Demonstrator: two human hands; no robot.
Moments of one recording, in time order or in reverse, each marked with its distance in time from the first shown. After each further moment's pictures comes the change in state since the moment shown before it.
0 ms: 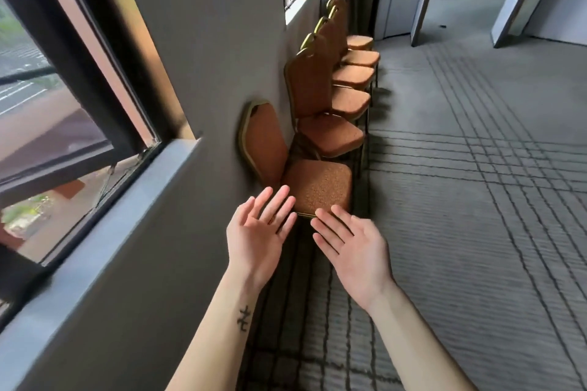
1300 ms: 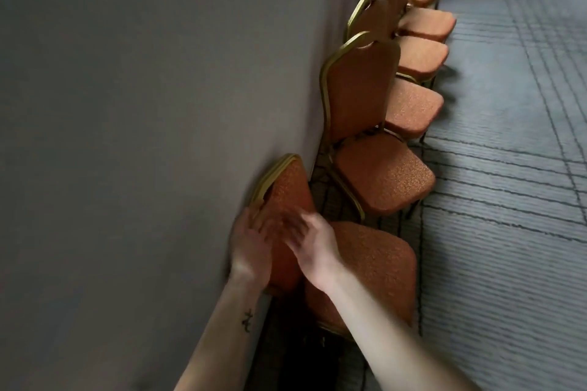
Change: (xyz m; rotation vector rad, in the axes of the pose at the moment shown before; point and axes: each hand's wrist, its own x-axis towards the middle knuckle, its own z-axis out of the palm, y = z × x) left_hand 0.712 0.171 0.005 0.080 0.389 0.020; right_hand 0.756 -0.022 0.208 -0.127 0.090 0.318
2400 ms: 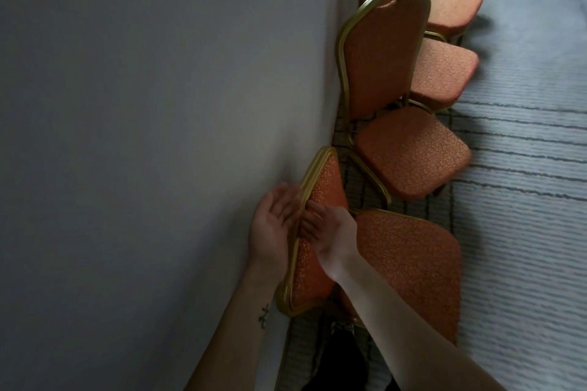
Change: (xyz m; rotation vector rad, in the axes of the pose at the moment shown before) left_hand 0.067 0.025 0.020 0.263 -0.028 0.029; right_hand 0.085 0.007 0.006 0.030 0.094 0.033
